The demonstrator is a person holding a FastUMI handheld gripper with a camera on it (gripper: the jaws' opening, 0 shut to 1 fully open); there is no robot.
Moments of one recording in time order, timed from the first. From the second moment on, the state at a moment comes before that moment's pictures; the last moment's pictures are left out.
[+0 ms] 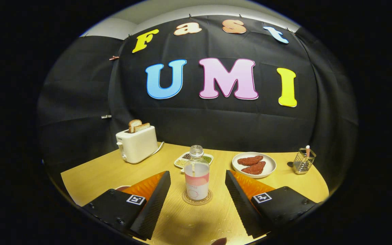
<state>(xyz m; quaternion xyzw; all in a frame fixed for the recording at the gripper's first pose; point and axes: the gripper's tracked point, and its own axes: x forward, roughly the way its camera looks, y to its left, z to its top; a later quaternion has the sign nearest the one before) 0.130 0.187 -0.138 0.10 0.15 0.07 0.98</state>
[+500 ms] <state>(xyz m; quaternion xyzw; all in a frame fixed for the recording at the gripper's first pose) 0.088 0.156 -0.066 0.09 0.11 0.08 0.99</state>
